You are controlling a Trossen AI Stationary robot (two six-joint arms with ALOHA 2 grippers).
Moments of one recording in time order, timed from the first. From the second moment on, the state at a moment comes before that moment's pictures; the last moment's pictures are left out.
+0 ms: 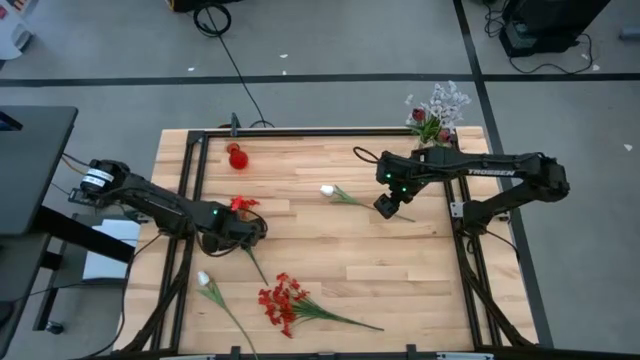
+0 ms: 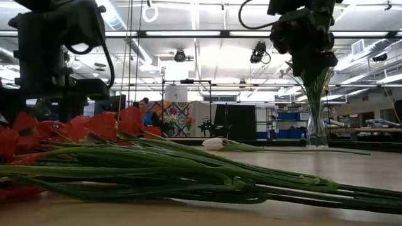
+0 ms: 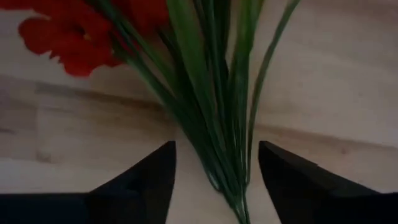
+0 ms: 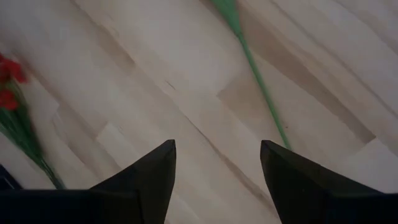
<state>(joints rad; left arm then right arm) -0.24 1.28 0.60 -0.71 -0.06 -2.06 -0.19 1.32 1.11 -1.06 -0.15 0.67</state>
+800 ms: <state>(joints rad) -0.14 1.35 0.64 -0.48 -0.30 -1.83 -0.16 1.33 1.11 -0.98 -0.09 0.57</state>
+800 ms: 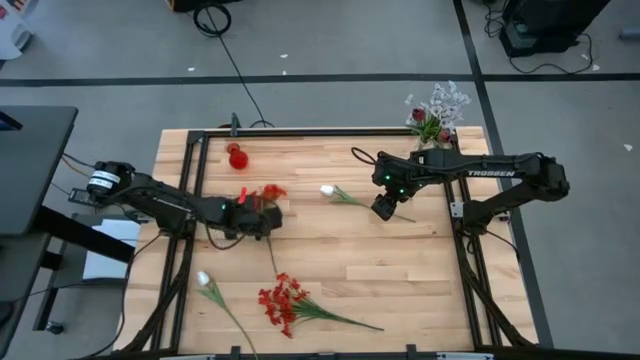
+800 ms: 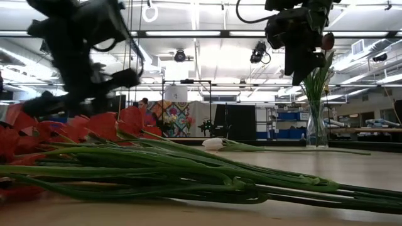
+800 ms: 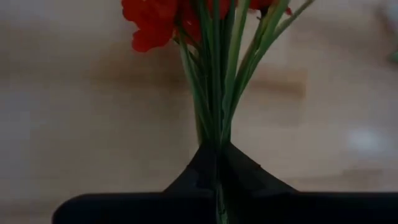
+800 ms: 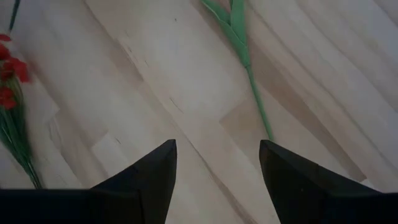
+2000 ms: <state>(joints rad) 0.83 0.79 0.72 -0.13 -0.28 -0.20 -0.19 1.33 1.11 -0.87 0.12 0.70</state>
